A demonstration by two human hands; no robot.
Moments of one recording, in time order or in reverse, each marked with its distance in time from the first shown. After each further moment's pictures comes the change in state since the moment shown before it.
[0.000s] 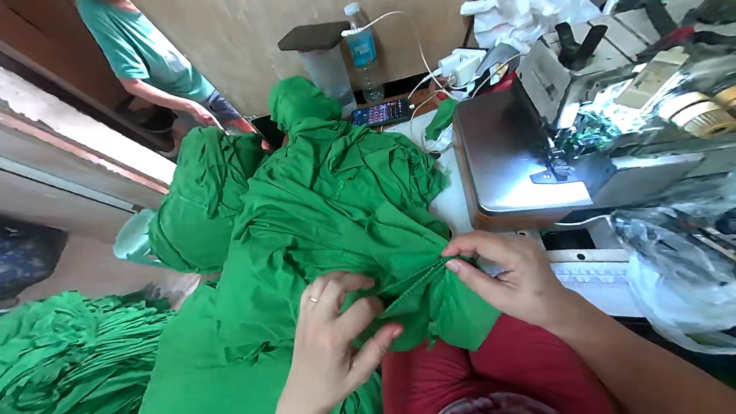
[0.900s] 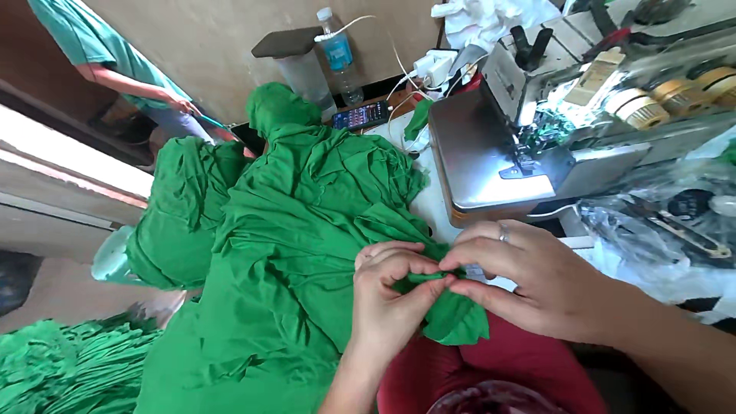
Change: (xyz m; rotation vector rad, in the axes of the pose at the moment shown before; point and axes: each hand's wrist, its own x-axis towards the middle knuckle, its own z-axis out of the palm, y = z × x) left_hand 0.059 0.043 0.063 -0.655 0.113 -0.203; right_hand 0.008 -0.032 -0.051 -0.278 -0.223 -0.107
